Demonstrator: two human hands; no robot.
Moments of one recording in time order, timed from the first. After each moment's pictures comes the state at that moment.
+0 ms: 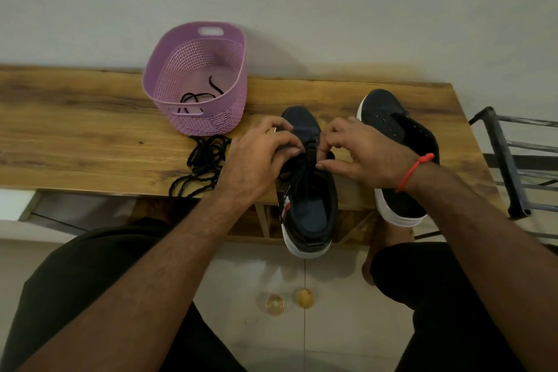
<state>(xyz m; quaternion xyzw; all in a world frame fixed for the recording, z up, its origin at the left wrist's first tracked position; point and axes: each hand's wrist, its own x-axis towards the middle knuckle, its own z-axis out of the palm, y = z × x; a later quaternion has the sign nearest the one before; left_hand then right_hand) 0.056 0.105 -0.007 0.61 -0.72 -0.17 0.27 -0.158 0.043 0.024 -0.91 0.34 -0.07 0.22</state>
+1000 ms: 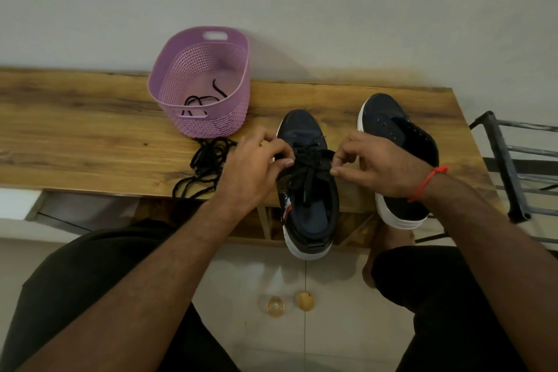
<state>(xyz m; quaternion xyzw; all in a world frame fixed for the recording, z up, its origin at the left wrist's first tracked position) 0.059 0.118 -0.013 0.66 -0.70 -0.15 0.23 -0.178 0.052 0.023 -0.88 0.39 -0.06 0.28</state>
